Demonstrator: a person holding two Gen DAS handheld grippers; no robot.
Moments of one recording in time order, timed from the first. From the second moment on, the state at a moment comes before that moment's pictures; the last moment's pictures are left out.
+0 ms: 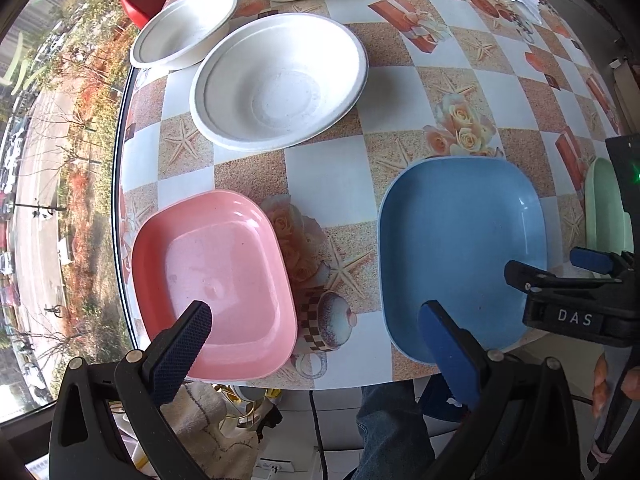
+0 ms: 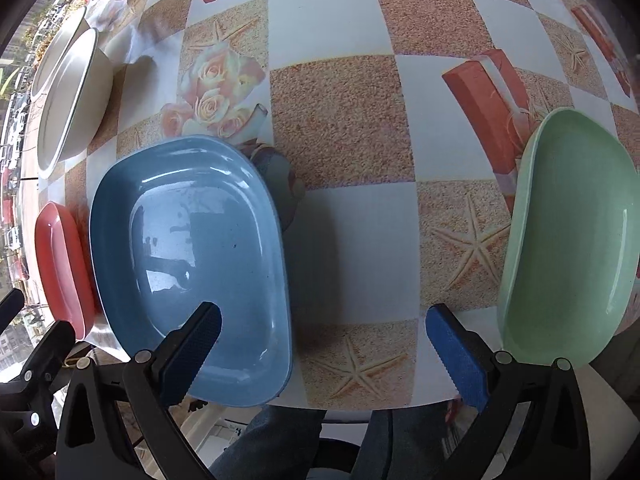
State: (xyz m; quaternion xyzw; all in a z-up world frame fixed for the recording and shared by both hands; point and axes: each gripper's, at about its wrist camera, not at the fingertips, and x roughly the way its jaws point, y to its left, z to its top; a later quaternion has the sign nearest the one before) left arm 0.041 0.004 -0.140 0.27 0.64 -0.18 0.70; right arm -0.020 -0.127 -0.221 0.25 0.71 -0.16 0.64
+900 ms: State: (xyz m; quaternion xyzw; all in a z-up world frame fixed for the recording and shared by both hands) left arm 0.061 -0.017 -0.199 0.22 0.69 -0.15 0.68; right arm -0.025 -0.147 -0.220 0.14 0.71 -0.14 0.67
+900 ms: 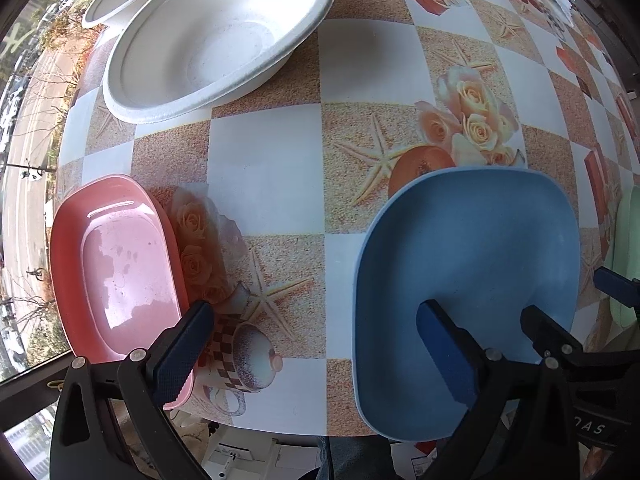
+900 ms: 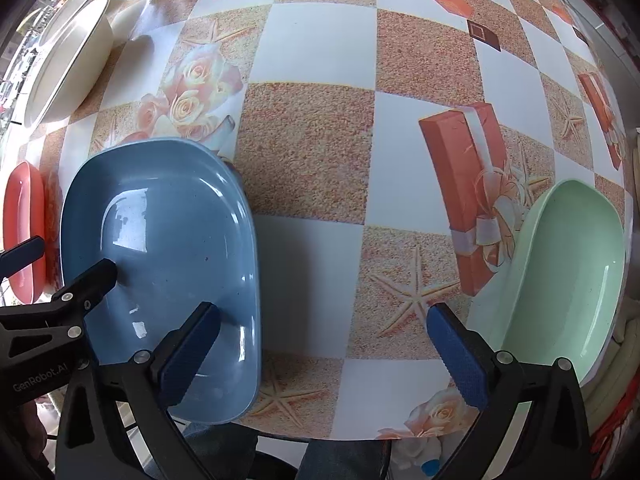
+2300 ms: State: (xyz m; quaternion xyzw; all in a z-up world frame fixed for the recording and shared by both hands) left arm 0.021 -0.012 -0.109 0.20 0.66 -0.22 0.69; right arm 0.004 -0.076 -0.164 0.13 0.73 -0.06 0.67
